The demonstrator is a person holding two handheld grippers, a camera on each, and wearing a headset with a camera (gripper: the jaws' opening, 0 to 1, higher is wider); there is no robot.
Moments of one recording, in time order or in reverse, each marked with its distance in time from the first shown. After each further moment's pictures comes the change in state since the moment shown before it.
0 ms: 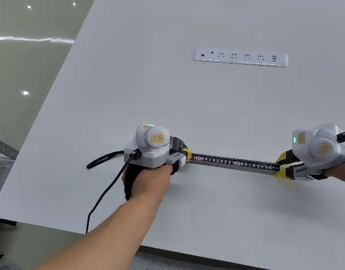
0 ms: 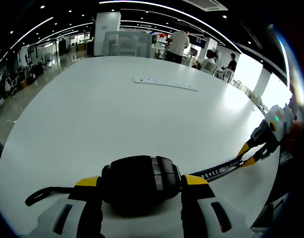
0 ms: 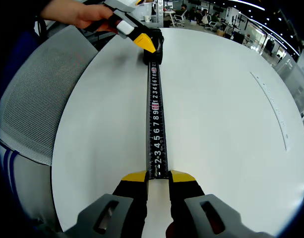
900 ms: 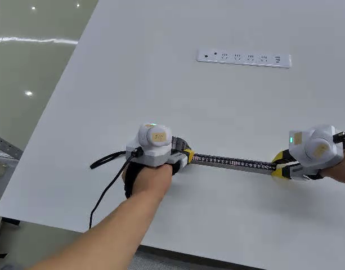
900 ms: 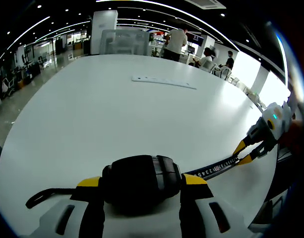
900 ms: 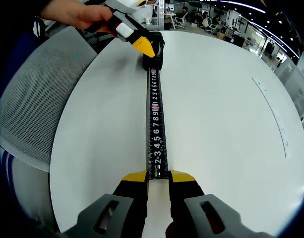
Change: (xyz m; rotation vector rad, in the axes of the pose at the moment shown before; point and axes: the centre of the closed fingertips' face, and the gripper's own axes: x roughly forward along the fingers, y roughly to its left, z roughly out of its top) left arm -0.001 -0.001 -0.001 0.016 0.021 -0.025; right arm 0.009 -0.001 0.015 -0.014 -0.023 -0.010
